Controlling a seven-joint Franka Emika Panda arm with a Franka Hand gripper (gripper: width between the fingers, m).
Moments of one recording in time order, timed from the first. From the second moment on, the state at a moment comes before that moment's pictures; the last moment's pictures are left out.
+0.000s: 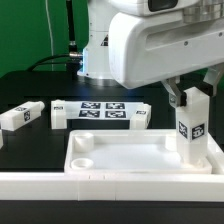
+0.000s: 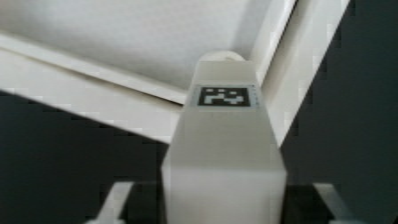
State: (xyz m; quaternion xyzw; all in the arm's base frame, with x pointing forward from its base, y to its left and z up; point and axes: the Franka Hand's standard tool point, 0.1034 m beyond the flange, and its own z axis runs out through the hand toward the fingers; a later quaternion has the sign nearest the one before) arm 0.652 0.073 0.131 -0.98 -0.17 0.04 0.07
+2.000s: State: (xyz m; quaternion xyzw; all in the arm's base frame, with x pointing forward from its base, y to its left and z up) arm 0.630 0.095 0.133 -0.94 0.34 0.01 0.06
